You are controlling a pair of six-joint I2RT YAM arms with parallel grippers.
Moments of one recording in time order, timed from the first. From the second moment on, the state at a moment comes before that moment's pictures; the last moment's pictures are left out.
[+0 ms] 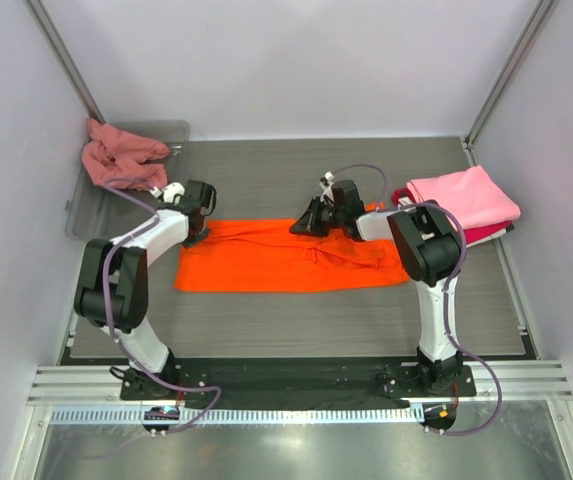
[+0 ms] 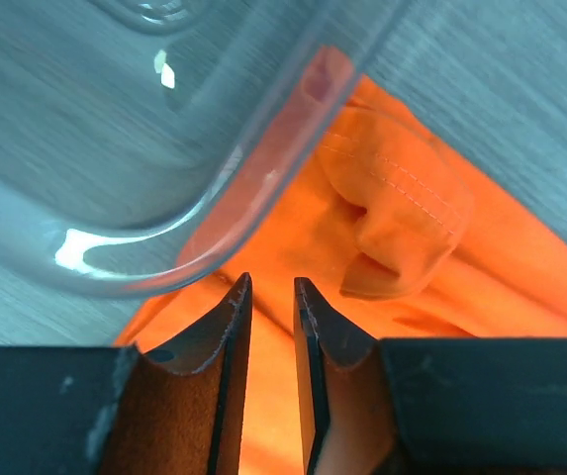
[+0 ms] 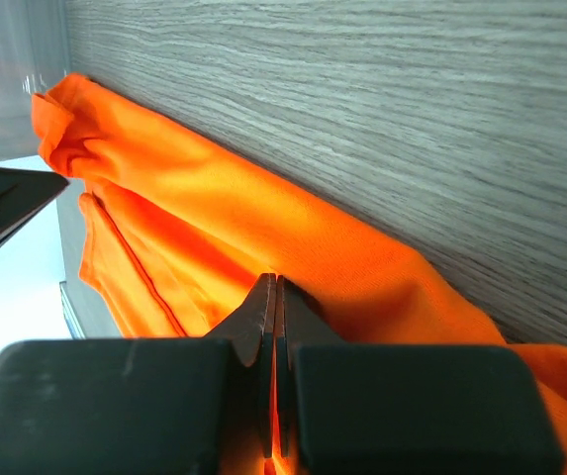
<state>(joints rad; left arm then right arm) -0.24 1.73 1.10 -0.50 -0.48 -0.76 0.40 2.14 1.19 0.32 -0.54 0.73</state>
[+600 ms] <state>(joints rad) -0.28 1.48 0.88 -0.29 -0.48 -0.72 0.40 2.14 1.19 0.31 -0.54 0.73</state>
